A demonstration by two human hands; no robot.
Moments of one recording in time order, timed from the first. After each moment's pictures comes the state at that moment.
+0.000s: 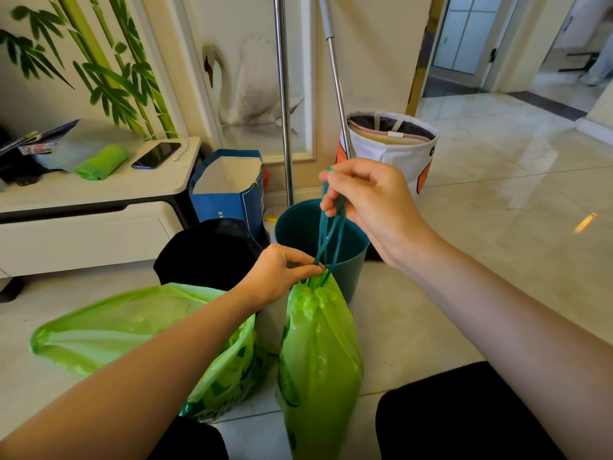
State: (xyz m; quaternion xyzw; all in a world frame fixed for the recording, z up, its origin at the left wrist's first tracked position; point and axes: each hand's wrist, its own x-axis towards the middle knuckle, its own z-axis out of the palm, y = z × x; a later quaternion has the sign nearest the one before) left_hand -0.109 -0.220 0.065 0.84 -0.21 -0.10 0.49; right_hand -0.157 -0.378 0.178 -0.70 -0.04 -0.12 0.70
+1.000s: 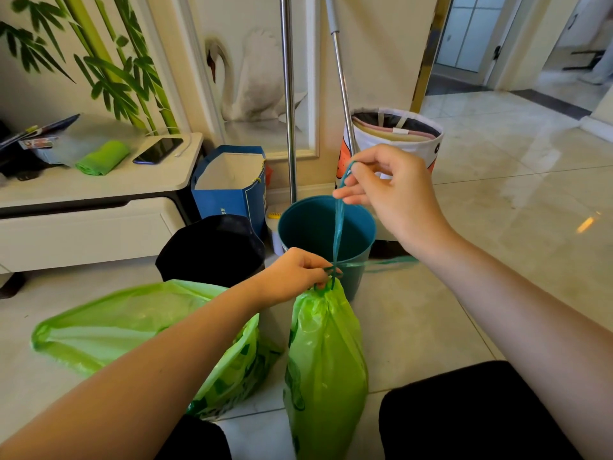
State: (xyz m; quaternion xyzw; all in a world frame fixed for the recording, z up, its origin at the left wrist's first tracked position) left_hand -0.115 -0.228 0.073 0.83 -0.21 -0.23 0.46; right_hand -0.143 -0.395 0.168 -0.78 -0.05 -0.21 0.58
